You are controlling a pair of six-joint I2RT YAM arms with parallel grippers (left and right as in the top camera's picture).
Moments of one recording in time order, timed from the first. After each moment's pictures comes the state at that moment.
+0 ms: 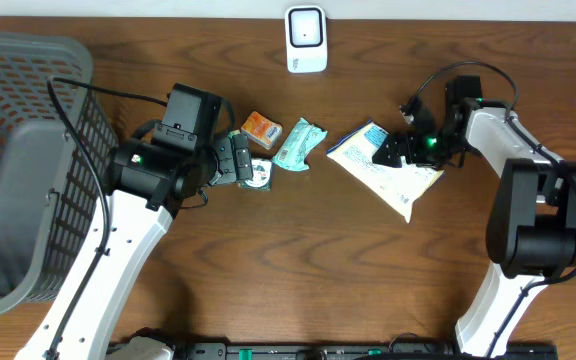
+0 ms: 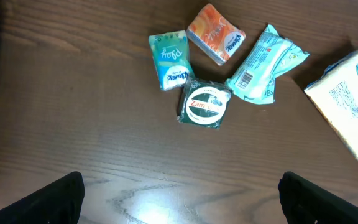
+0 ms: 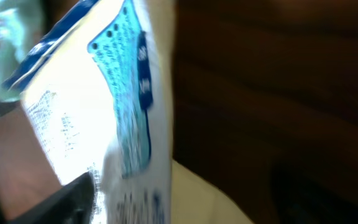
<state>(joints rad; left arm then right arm) -0.34 1.36 1.34 -1.07 -0.06 -0.46 -0.04 2.07 1.38 -0.81 -0.61 -0.20</state>
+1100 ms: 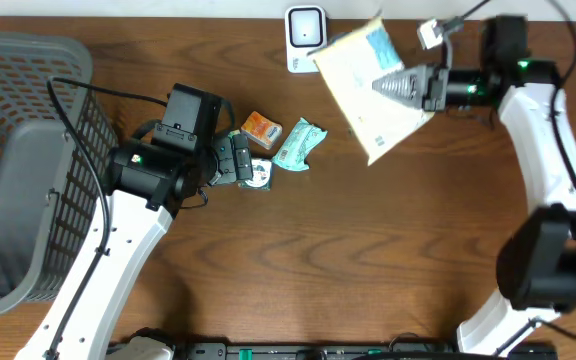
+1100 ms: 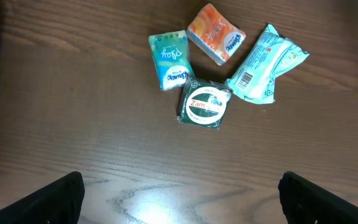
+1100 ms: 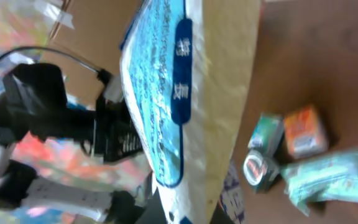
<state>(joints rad) -0.34 1.36 1.34 -1.07 -0.06 -0.46 -0.04 1.86 1.68 -0.83 -1.40 -0.13</state>
